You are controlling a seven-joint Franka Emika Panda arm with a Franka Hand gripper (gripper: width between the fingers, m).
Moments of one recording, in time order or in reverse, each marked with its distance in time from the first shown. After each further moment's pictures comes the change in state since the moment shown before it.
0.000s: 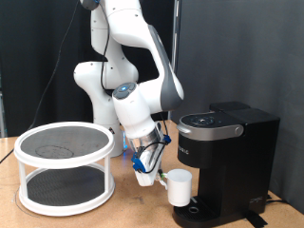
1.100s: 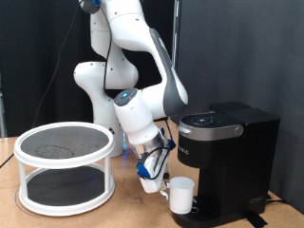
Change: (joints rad) arm -0.002 0.073 0.017 0.048 0.089 0.034 -0.076
